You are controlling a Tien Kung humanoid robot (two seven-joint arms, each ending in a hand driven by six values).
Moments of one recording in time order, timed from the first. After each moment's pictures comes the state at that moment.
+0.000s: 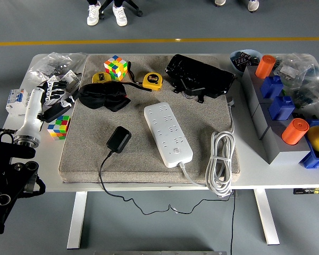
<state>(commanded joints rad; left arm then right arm) -0.30 0.25 -1.14 -1.09 1.40 0.39 -0.21 -0.05 -0.28 0.88 0.32 -0.45 -0.08 0.01</state>
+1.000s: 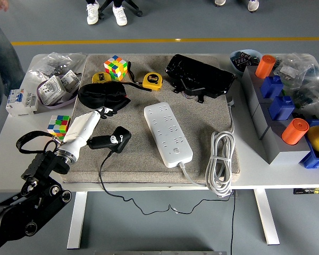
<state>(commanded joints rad) -0.33 0.25 -0.85 -1.15 1.88 0.40 0.06 -0.04 -0.28 0.89 0.32 -0.45 -0.08 0.01</state>
